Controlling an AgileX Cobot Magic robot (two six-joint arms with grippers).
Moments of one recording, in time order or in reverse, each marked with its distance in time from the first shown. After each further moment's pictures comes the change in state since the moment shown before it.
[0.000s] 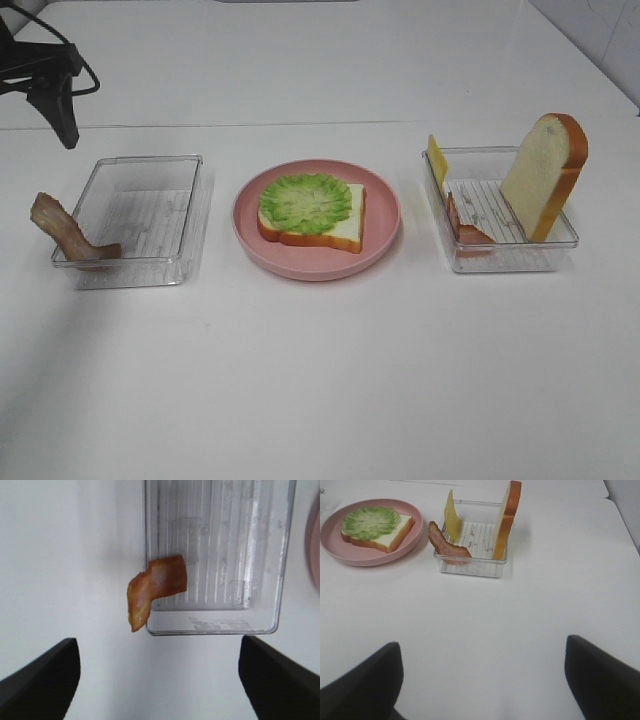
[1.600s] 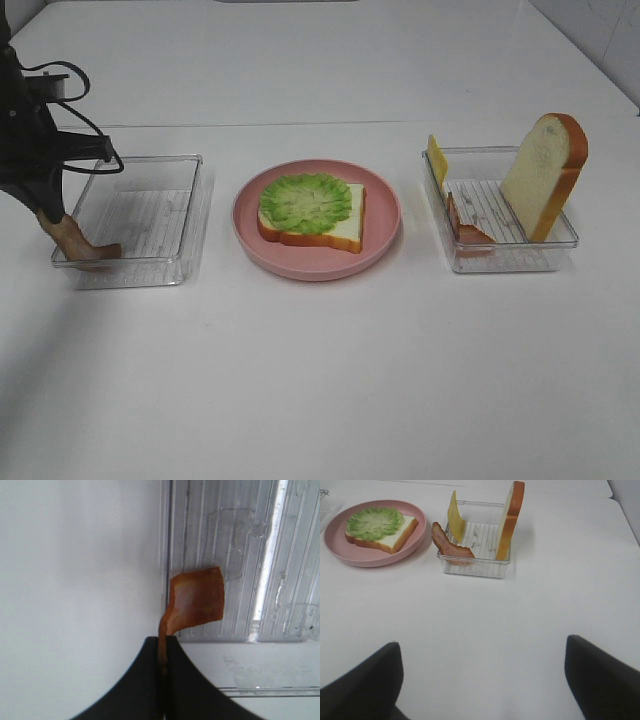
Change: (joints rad) left arm -0.001 0.194 0.026 0.029 -0.099 -0.001; right arm 0.000 0.000 0.000 0.012 0.000 0.000
